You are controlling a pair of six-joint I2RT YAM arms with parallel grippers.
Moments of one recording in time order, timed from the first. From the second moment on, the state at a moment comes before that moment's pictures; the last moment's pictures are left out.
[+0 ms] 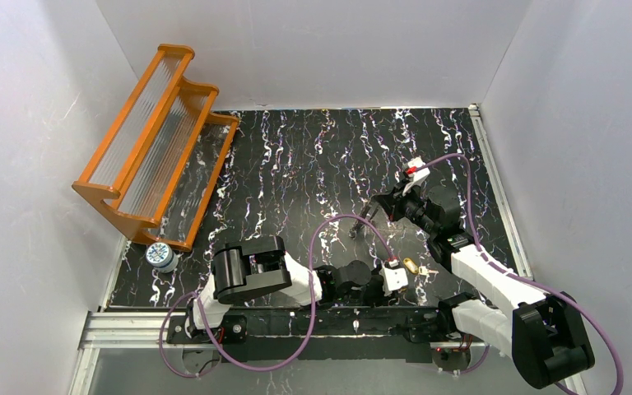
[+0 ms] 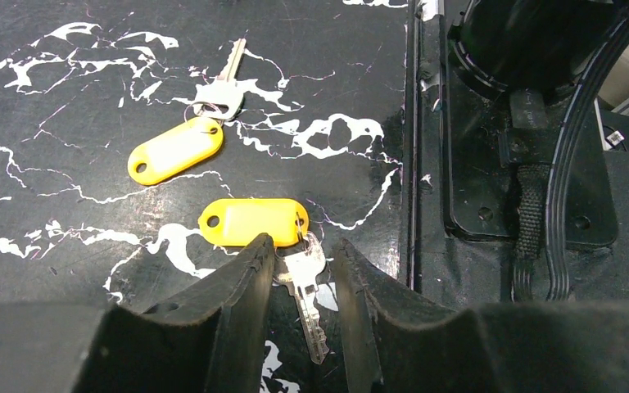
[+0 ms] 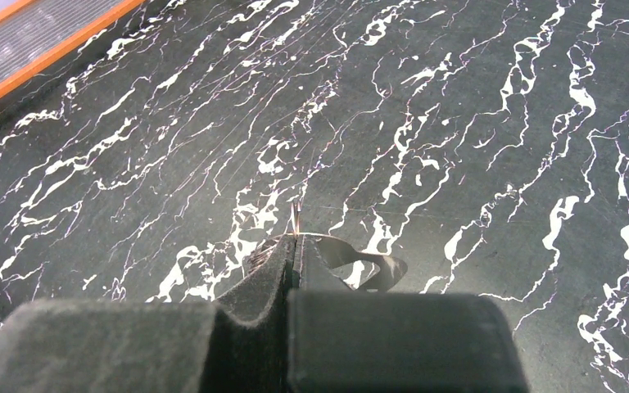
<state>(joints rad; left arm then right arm) -1.37 2.03 0.84 0.87 0.07 0.08 0.38 1.02 0.41 0.41 -0.34 0.13</state>
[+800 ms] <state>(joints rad) -1.37 2.04 0.86 0.86 0.06 0.08 0.38 1.02 0.41 0.41 -0.36 0.13</state>
